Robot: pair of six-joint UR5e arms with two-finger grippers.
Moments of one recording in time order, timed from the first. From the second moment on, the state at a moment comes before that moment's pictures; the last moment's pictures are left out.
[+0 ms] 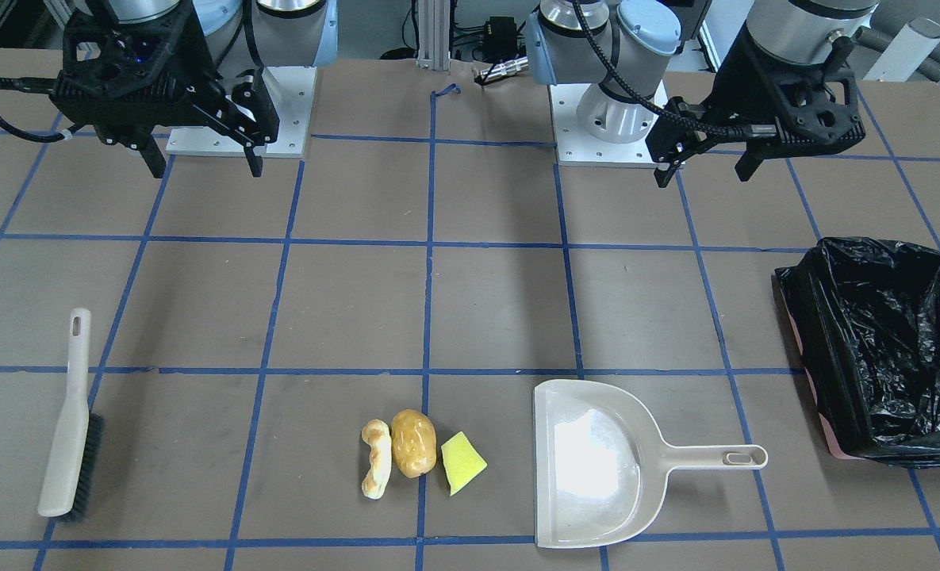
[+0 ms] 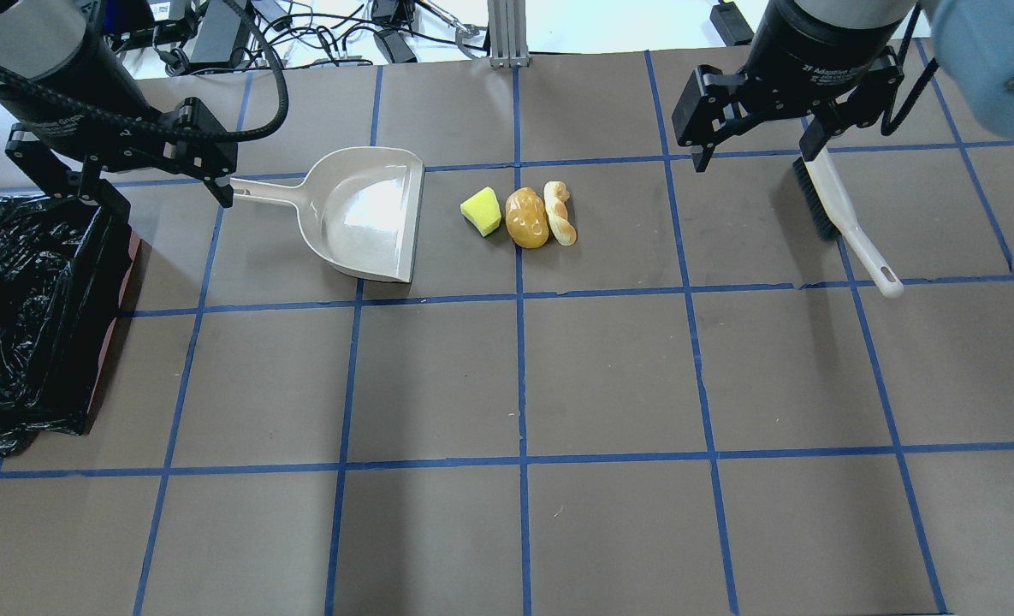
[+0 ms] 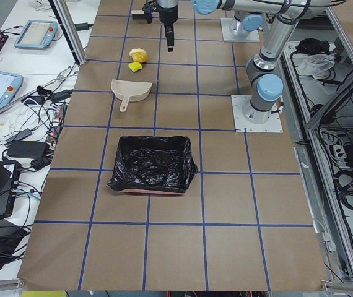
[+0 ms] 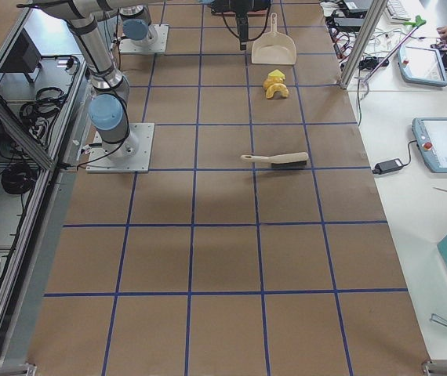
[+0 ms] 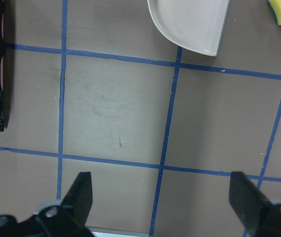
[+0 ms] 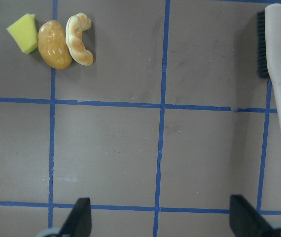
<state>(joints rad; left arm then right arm) -1.47 -1.53 -1.51 -1.69 1.58 -0.03 1.64 -1.59 1.48 -1.55 -1.58 0.01</state>
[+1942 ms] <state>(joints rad) -1.47 -1.56 -1.52 -1.64 1.57 0.07 1.18 -1.33 1.74 -1.98 -1.58 -0.50</state>
